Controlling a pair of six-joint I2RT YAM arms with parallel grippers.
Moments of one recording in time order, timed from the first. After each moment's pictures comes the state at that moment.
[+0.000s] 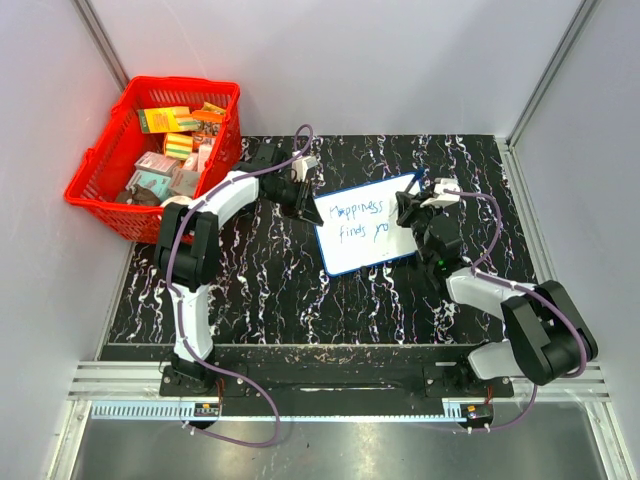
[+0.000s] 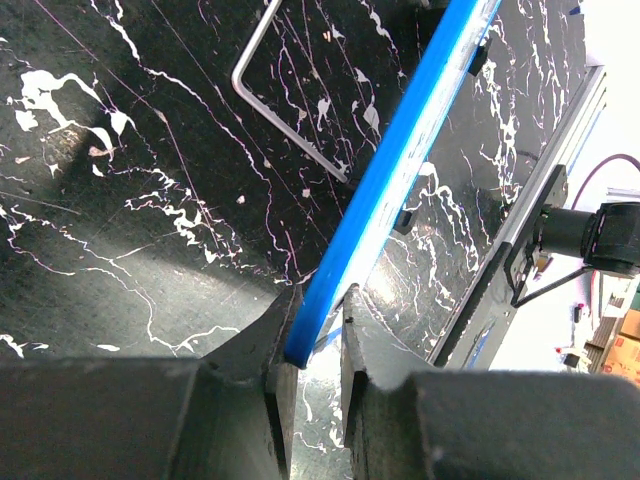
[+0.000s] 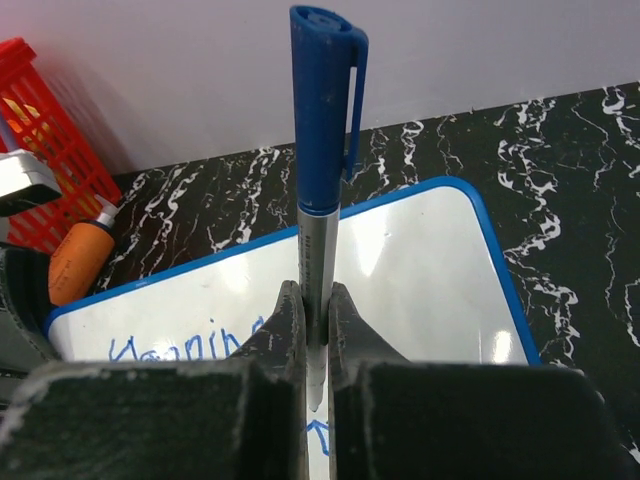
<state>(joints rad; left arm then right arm) -0.33 2.06 1.61 -0.63 0.81 -0.08 0.41 1.38 0.52 0.93 0.25 0.31</state>
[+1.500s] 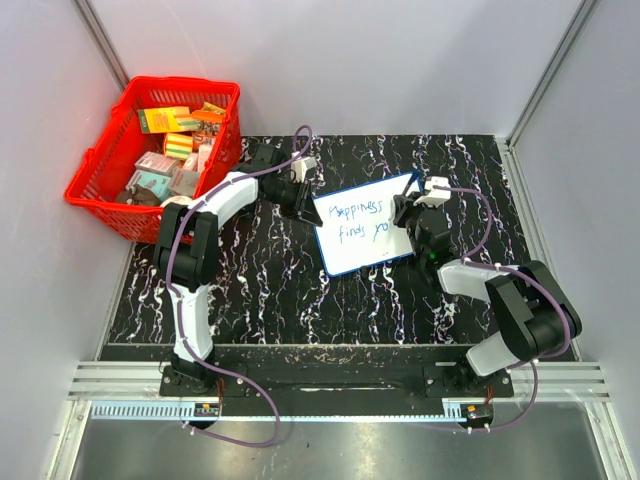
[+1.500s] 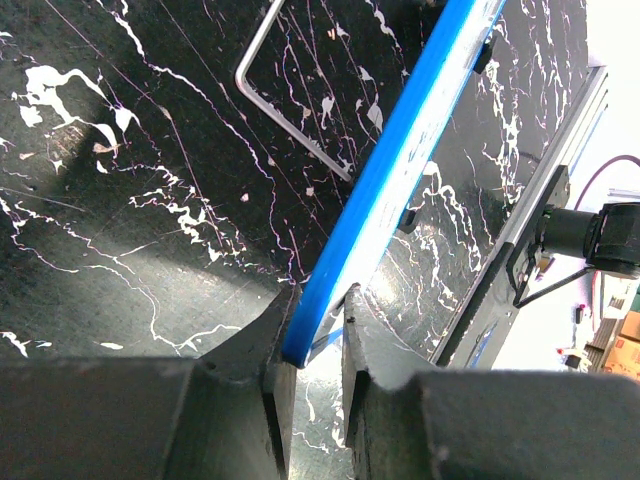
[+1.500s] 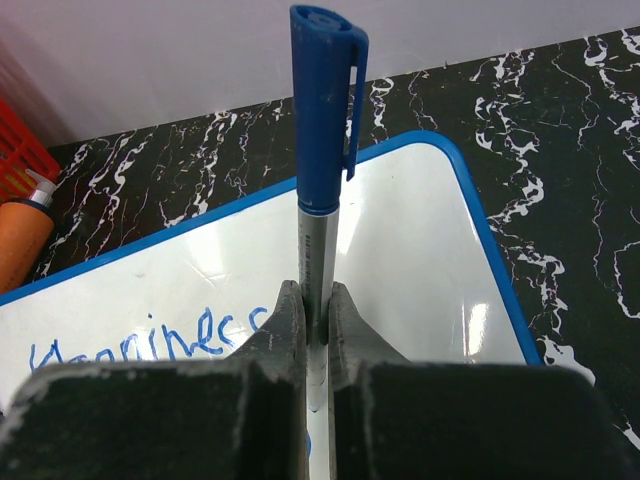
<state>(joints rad) -0.33 2.05 1.59 -0.61 0.81 -0.08 0.41 1.51 0.57 0.91 0.30 0.30</state>
